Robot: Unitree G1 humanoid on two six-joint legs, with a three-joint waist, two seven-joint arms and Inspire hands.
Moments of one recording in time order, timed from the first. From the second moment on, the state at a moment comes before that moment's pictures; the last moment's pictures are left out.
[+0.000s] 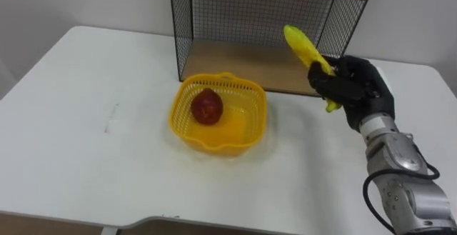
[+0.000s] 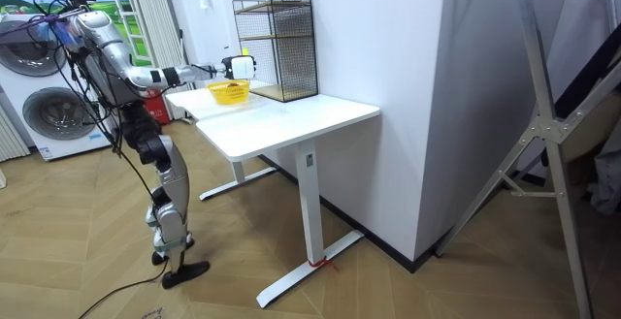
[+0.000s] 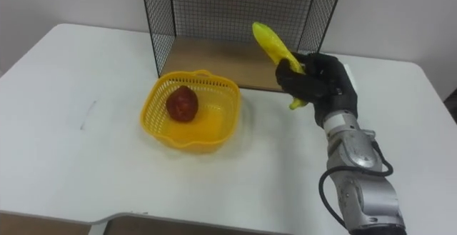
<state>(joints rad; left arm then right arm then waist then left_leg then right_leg) 0.26 0.21 0.04 1.05 0.46 0.15 -0.05 -0.13 -0.34 -0.01 0.18 0.47 0.06 -0.05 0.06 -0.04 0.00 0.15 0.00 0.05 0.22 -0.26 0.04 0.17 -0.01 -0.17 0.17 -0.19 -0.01</state>
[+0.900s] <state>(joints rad) 0.24 0.21 0.01 1.02 0.46 0.14 -0.05 -0.15 -0.35 0.07 0.03 0.10 0.03 0.03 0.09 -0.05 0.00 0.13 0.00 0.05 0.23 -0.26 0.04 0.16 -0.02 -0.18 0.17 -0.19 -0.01</state>
